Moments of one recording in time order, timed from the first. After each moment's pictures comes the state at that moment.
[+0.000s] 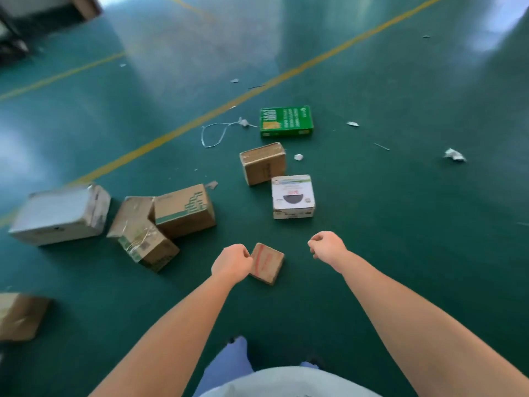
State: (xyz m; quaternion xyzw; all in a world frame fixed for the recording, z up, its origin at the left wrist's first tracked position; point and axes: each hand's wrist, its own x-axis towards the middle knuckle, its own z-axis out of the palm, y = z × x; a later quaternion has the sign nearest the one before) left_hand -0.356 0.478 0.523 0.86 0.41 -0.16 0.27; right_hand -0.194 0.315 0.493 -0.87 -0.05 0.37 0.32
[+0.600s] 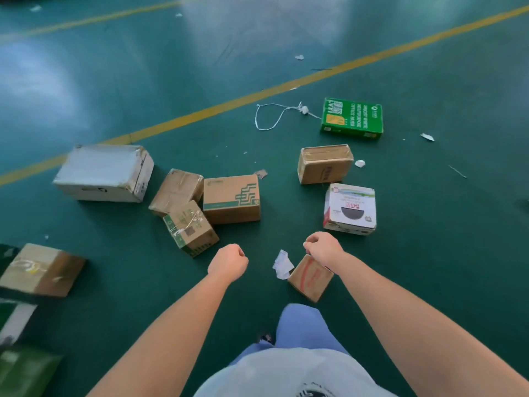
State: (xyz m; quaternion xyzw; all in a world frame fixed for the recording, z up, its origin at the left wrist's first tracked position) left_hand -0.433 0.748 0.466 0.77 0.51 -0.17 0.34; right_hand -0.243 0.613 0.467 -0.87 -0.19 0.41 0.21
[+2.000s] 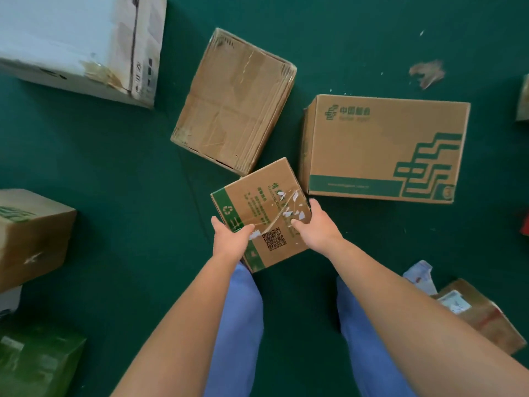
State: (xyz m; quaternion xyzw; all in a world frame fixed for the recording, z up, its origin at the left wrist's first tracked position) left_hand -0.532 1.194 -0.017 0.32 0.76 -0.14 0.54; right_hand -0.361 1.124 -0.022 -0.79 -0.16 0.60 0.03
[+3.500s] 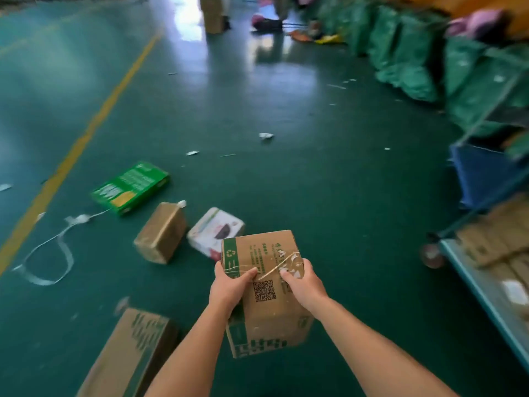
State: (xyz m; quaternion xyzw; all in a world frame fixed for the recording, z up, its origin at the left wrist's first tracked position) left_hand -0.335 0.830 0.524 0.77 0.15 -0.28 0.56; right_hand -0.398 0.660 0.525 -0.78 0.37 0.12 0.48
